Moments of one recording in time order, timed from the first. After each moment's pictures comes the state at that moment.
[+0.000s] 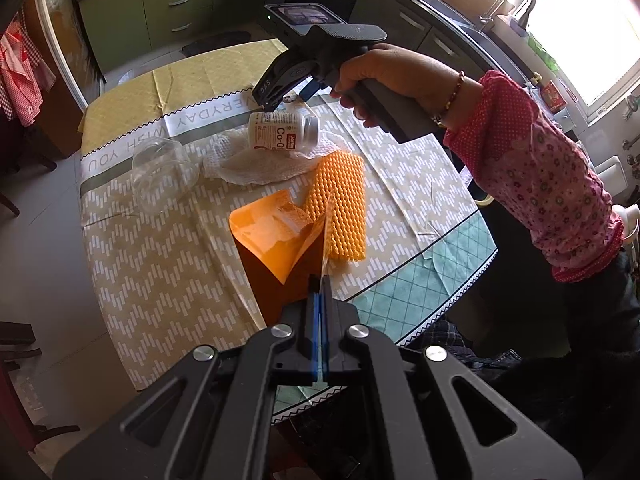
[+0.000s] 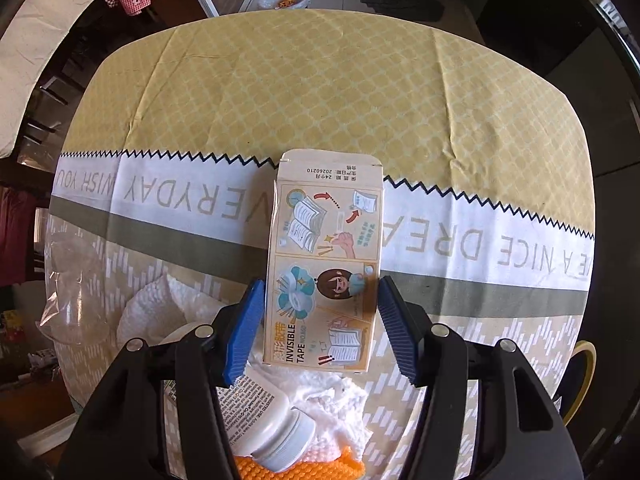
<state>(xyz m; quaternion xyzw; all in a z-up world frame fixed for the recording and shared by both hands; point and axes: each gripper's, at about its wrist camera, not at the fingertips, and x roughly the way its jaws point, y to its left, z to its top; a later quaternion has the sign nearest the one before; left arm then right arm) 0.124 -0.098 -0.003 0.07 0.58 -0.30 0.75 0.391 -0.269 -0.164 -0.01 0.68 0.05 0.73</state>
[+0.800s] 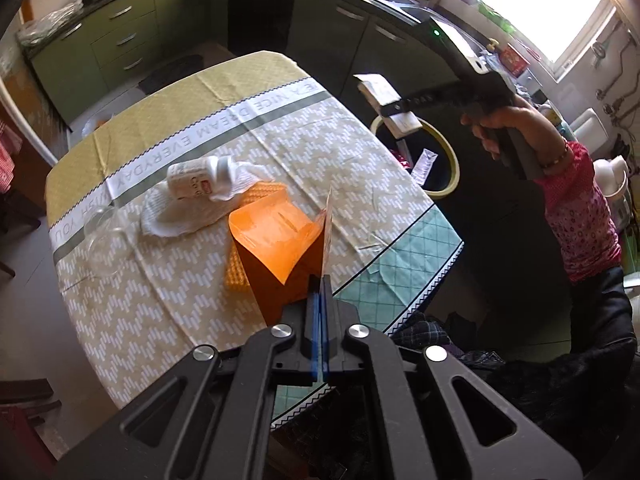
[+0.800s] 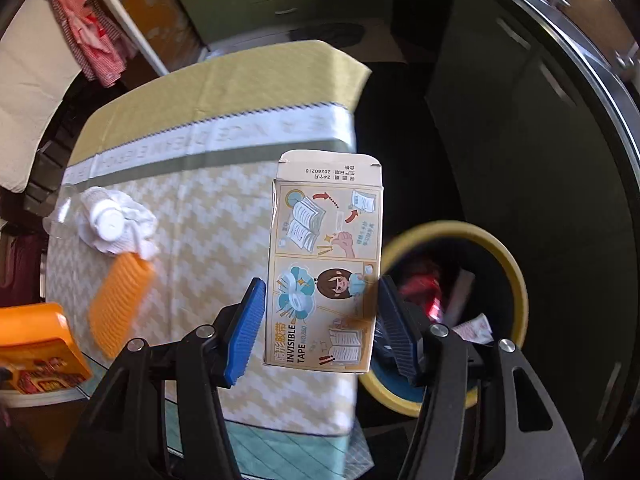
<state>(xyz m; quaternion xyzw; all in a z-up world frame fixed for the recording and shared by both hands) 0.100 -0.191 0.027 0.14 0.55 -0.37 0.74 0.185 -0.534 -0.084 0.07 0.61 -0.02 0.79</state>
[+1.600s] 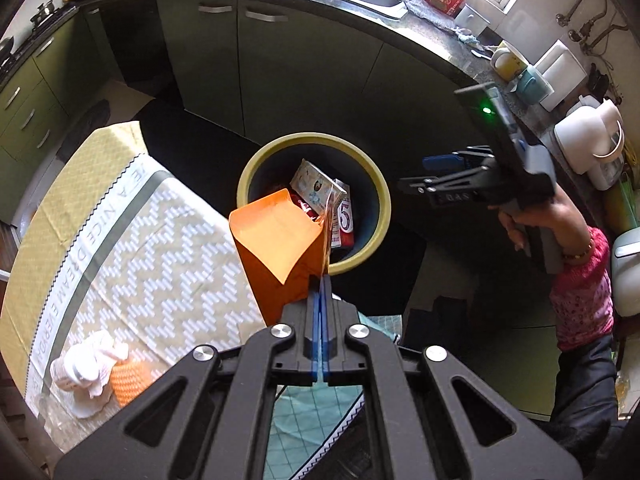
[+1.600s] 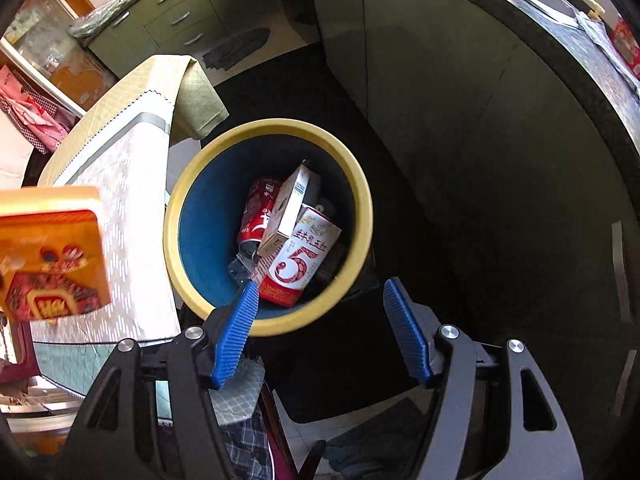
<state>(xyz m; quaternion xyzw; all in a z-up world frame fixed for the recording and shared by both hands) 0.109 -0.475 -0.006 0.24 0.54 -0.46 0.67 0.024 -0.719 -0.118 0.18 0.58 -0.11 0.79</state>
